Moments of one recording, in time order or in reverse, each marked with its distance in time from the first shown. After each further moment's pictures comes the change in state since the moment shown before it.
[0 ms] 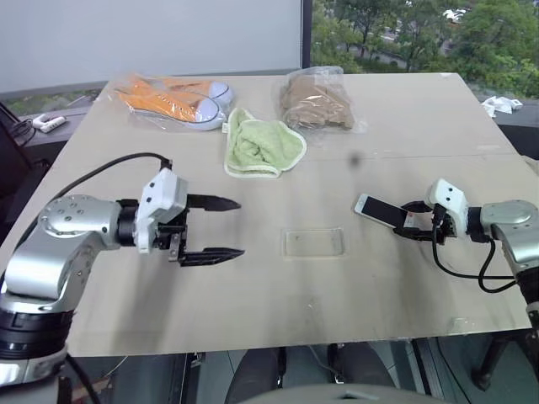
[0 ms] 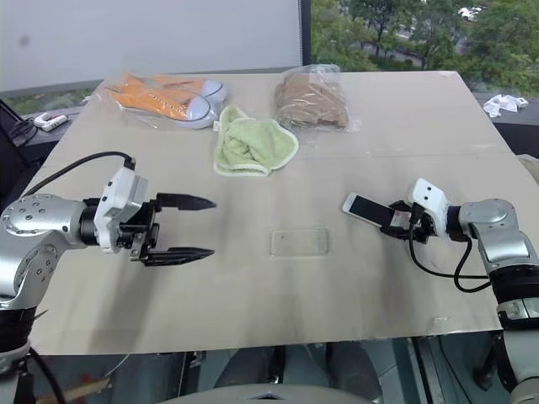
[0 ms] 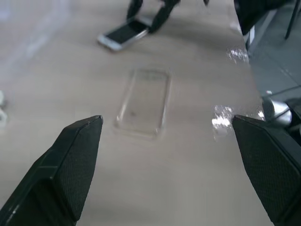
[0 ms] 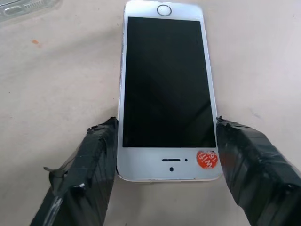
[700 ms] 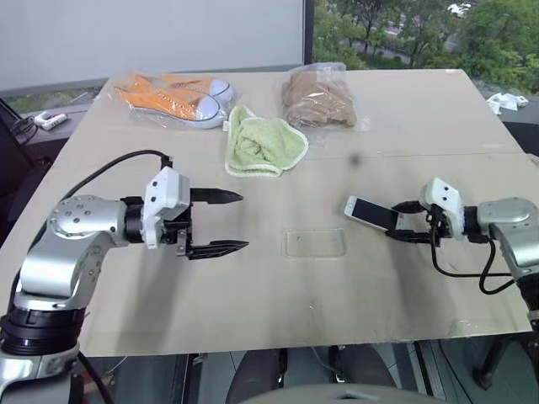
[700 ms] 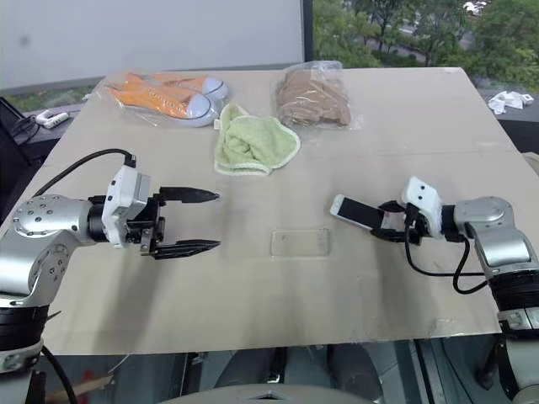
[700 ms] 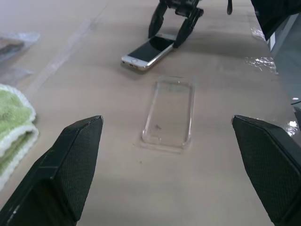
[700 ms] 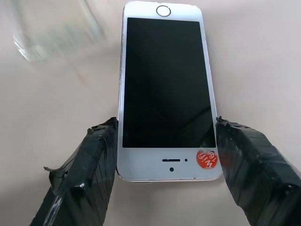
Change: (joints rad) left arm 0.022 -0.026 -0.018 0.045 0.043 -0.096 0.017; right arm 0.038 -0.004 -0.022 -0.307 0.083 0.177 0.055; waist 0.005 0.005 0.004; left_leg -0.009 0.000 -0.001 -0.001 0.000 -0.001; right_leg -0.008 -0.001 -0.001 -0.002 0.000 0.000
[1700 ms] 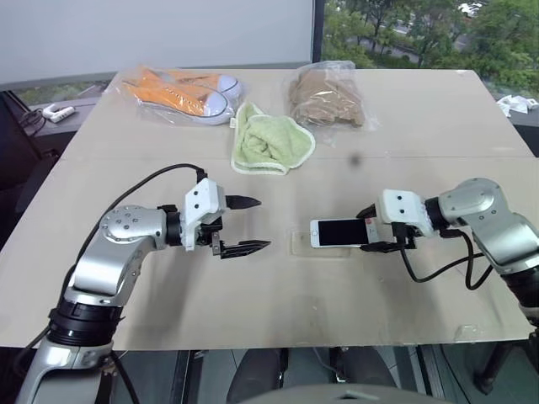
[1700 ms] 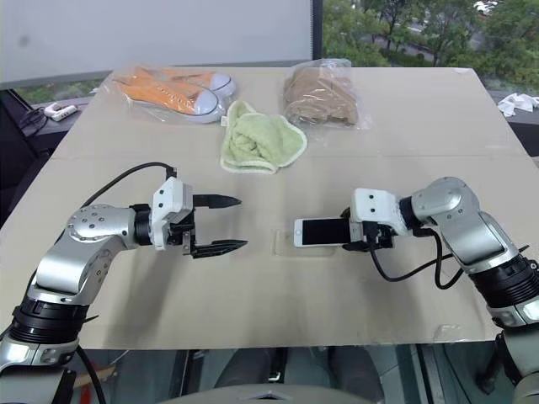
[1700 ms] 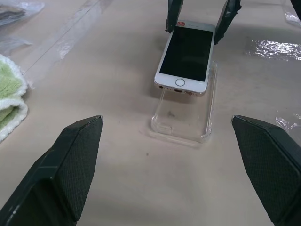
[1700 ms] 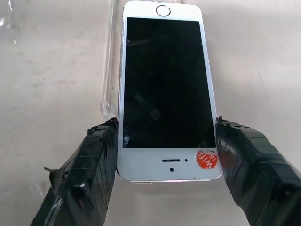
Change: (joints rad) left arm -0.049 -0.114 -0.162 0.061 0.125 -0.049 0.122; right arm -0.099 -0.030 0.239 -0.255 -0.108 0.041 0.030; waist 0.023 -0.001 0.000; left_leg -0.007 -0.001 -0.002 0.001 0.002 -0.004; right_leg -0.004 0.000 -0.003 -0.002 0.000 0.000
